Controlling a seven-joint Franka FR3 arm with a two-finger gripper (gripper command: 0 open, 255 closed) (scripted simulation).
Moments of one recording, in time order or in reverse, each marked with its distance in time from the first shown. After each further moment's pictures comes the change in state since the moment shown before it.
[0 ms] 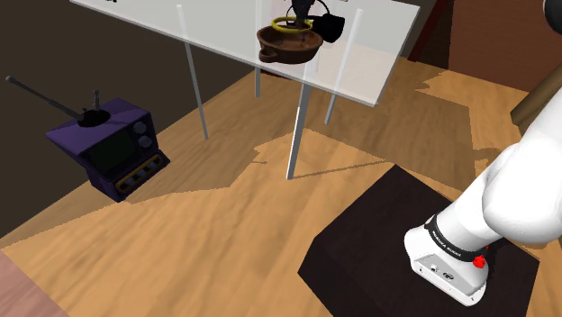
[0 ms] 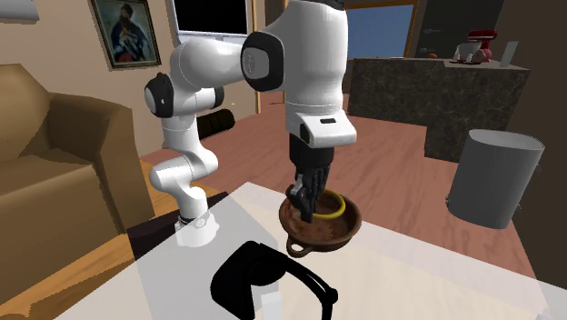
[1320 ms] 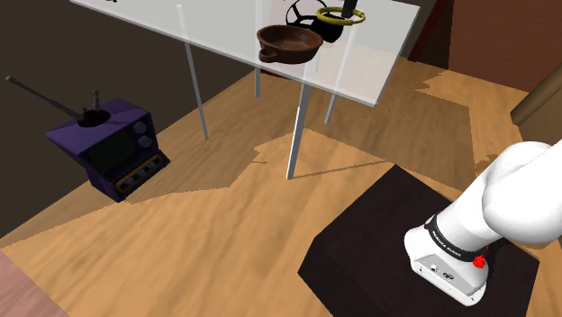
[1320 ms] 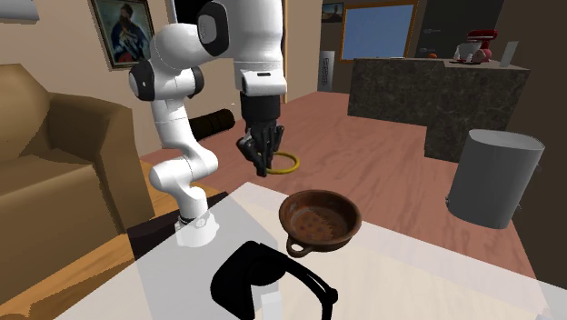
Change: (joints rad) arm -0.003 -0.376 -0.005 -0.317 0.000 -0.058 -0.009
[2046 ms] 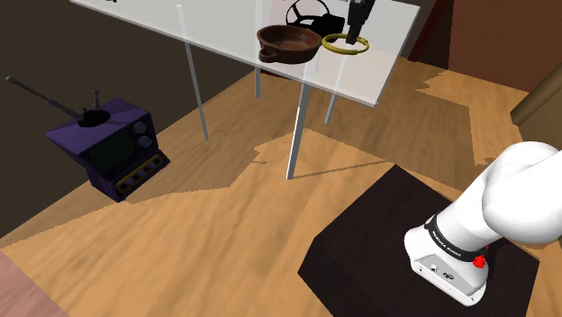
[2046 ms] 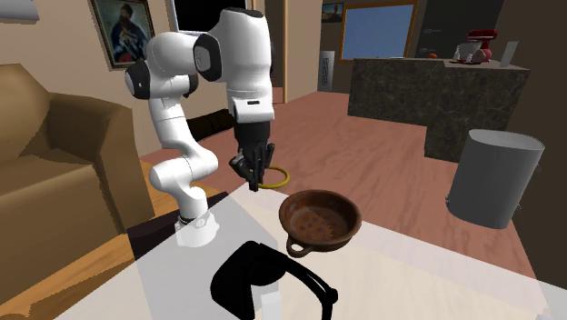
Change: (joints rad) arm -0.002 -0.125 -0.004 -0.251 -0.002 0.126 -0.006
